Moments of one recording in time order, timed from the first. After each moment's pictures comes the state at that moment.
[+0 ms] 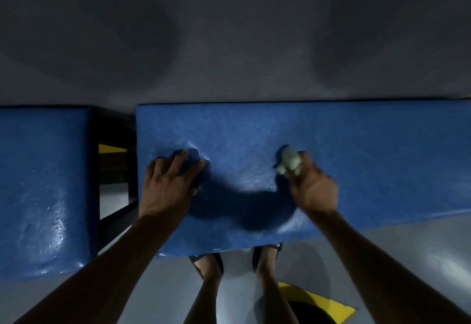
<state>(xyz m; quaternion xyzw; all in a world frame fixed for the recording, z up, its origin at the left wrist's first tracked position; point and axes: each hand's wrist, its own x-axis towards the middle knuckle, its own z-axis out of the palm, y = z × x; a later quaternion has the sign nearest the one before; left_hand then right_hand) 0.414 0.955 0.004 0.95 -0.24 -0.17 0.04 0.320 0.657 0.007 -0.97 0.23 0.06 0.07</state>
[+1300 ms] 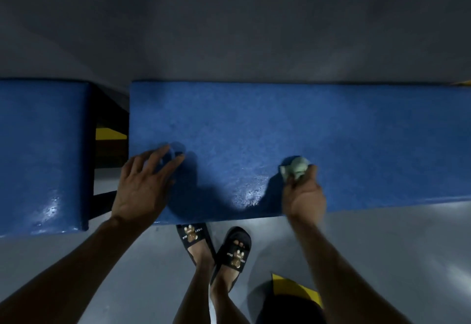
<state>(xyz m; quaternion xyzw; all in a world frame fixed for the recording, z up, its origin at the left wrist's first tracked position) 0.352 0.985 0.021 0.95 -0.25 -0.17 0.05 0.242 0.677 0.004 -0.88 0.45 0.06 0.16</state>
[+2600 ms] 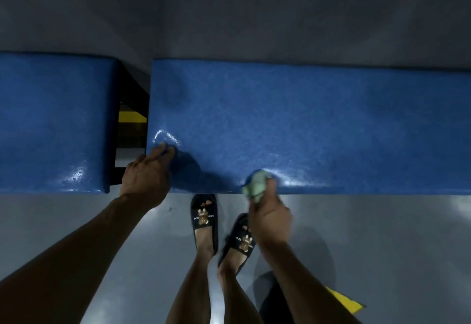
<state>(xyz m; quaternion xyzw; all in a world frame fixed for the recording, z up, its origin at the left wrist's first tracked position) 0.314 0.998 0.033 0.94 -0.10 -0.32 0.06 0.169 0.772 0.005 -0.93 0.28 0.11 0.22</state>
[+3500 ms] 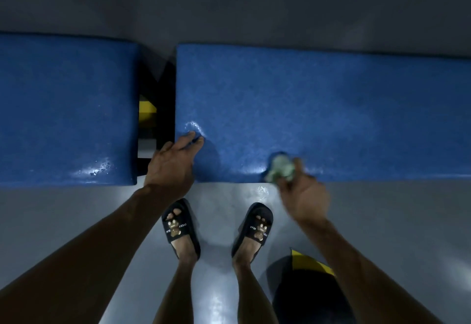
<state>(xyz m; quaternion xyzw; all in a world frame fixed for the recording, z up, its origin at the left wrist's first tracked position) 0.322 1.042 0.014 0.94 -0.18 -0.27 0.12 0.196 0.779 0.010 -0.97 0.22 0.09 0.10</state>
